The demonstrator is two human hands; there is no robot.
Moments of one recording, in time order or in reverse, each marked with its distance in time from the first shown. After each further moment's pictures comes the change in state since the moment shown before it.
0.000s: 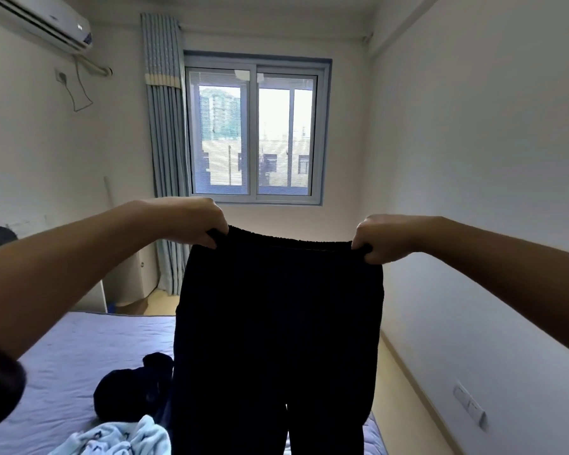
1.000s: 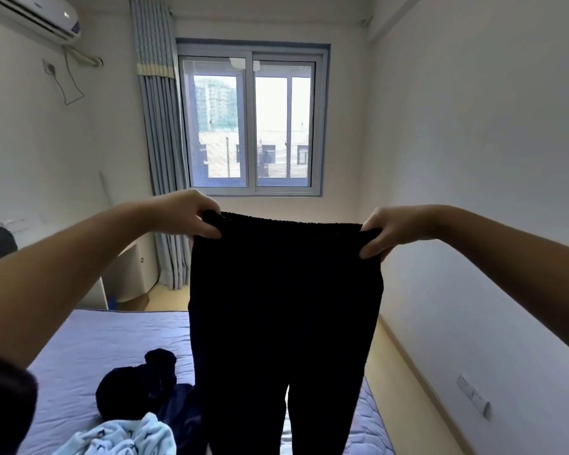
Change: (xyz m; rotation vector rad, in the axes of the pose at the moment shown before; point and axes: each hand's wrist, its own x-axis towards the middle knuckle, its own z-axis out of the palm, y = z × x) left_hand 0.009 -0.020 0.019 -0.726 0.141 -0.236; right_hand 0.012 0.036 0.019 1.023 -0.186 0.029
